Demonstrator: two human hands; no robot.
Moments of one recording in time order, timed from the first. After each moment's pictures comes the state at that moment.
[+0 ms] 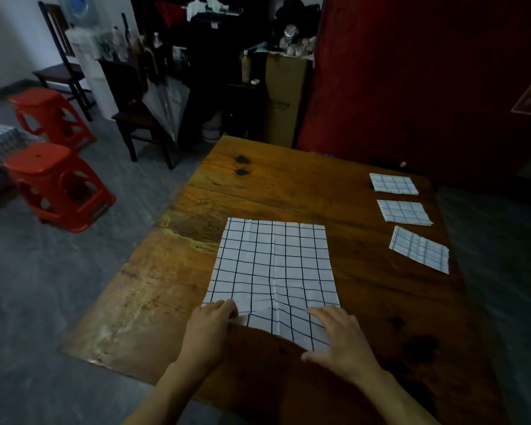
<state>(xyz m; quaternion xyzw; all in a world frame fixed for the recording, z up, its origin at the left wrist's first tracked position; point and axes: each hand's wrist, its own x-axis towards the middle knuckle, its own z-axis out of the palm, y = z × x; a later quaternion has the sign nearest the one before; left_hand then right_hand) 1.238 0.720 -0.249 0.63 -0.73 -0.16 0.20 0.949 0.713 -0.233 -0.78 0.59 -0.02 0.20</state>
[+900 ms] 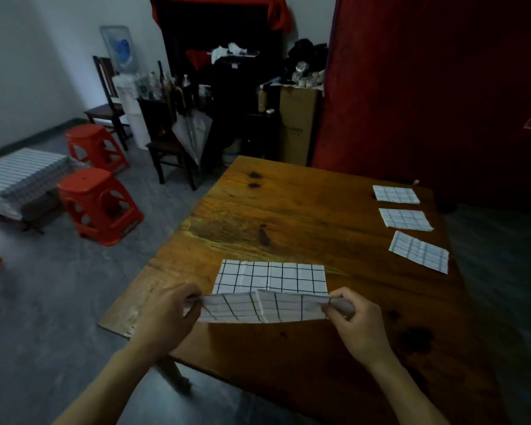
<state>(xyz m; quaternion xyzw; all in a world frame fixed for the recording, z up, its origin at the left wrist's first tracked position) 1.279 0.801 -0.151 0.64 -0.72 -0.08 0.26 0.932 0.773 -0.157 -0.68 0.55 -0.37 0.32</state>
